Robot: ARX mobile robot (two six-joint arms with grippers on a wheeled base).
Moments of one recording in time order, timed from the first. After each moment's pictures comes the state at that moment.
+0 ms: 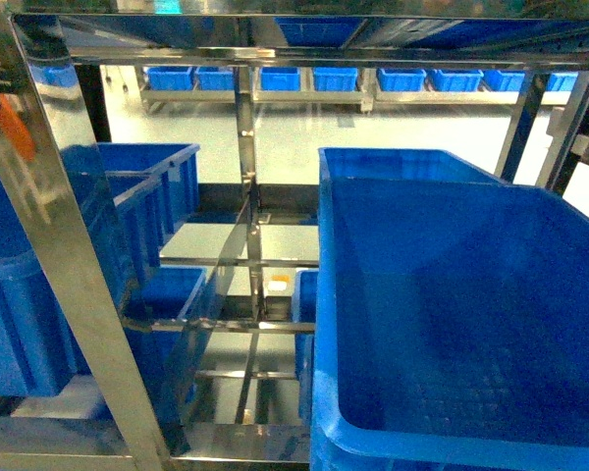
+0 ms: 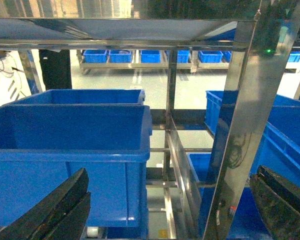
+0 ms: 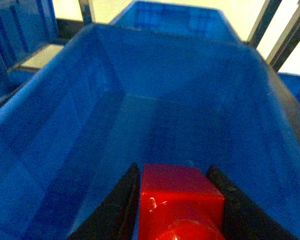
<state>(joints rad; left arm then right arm) 0.00 0.01 0.01 0.00 0.00 0.00 0.23 1.29 0.37 0.54 0.13 0.02</state>
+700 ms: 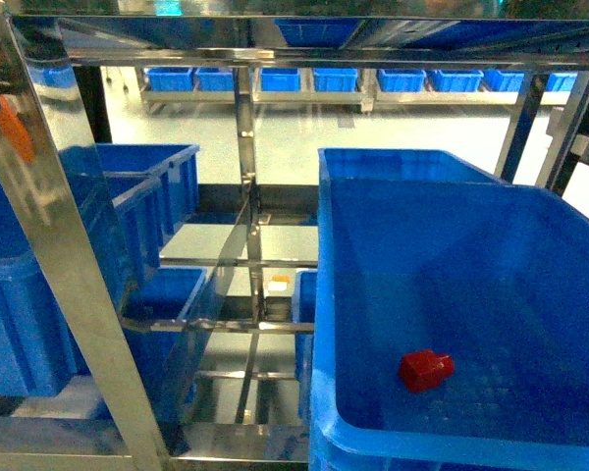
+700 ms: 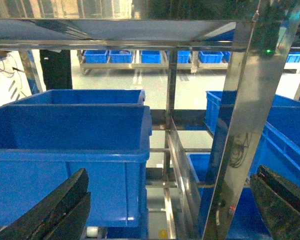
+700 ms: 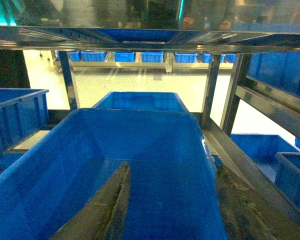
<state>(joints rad) 0.00 0.01 0.01 0.00 0.00 0.00 0.23 0.60 0.01 0.58 0.24 0.01</state>
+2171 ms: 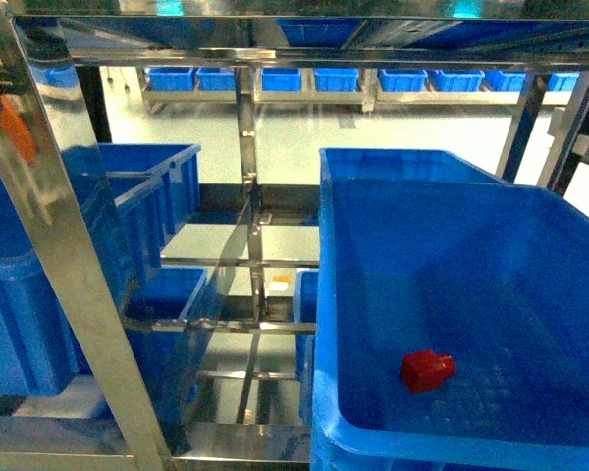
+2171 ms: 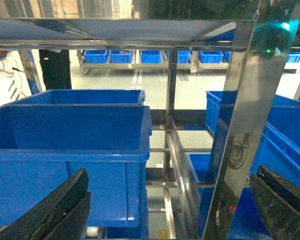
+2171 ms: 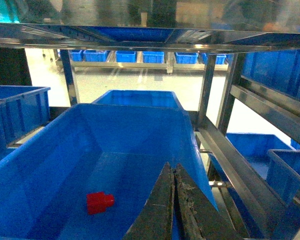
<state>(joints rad) 0.00 0.01 0.01 0.00 0.00 0.00 0.00 0.00 0.01 -0.01 0.00 0.00</state>
